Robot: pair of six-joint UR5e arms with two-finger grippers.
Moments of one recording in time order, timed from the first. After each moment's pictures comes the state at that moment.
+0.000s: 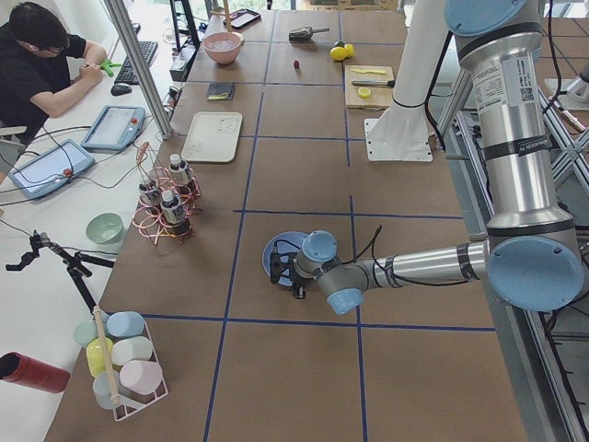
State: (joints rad) left arm -0.93 -1.33 -1.48 -2.74 -2.06 -1.07; right arm 1.51 -1.43 1.55 -1.42 2.47 0.24
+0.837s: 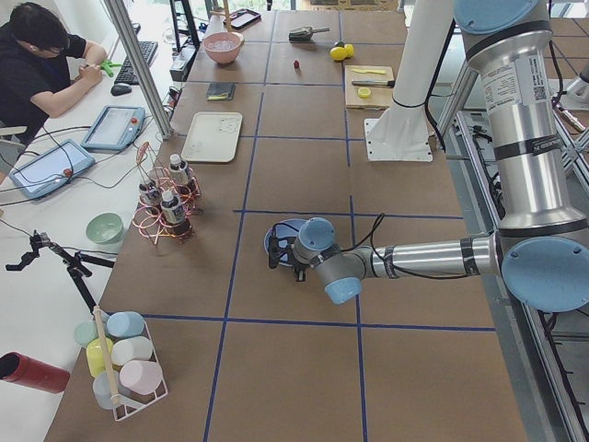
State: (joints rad) left arm -1.06 -1.33 -1.62 -2.66 -2.28 -1.06; right arm 1.50 -1.43 1.56 -1.41 2.48 0.24
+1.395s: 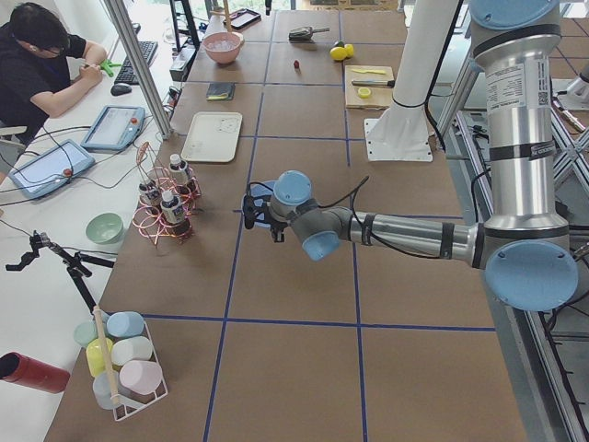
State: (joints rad) left arm -1.10 -1.54 -1.79 -2.35 -2.26 -1.19; right arm 1.39 -1.42 1.56 -1.27 2.47 0.47
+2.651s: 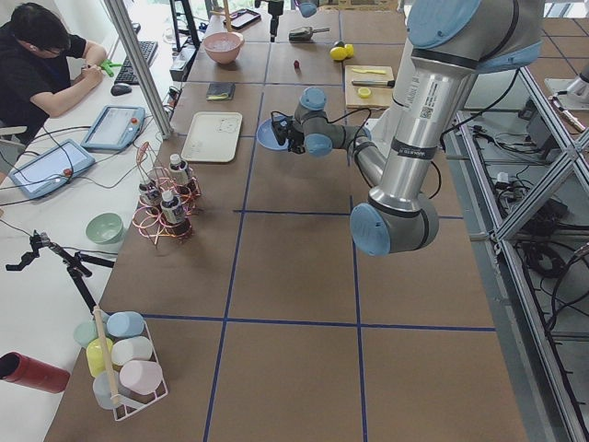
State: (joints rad) left arm -0.41 -2.00 -1.79 -2.03 -1.65 -1.84; right arm 1.14 -1.53 1.70 -1.12 2.29 0.75
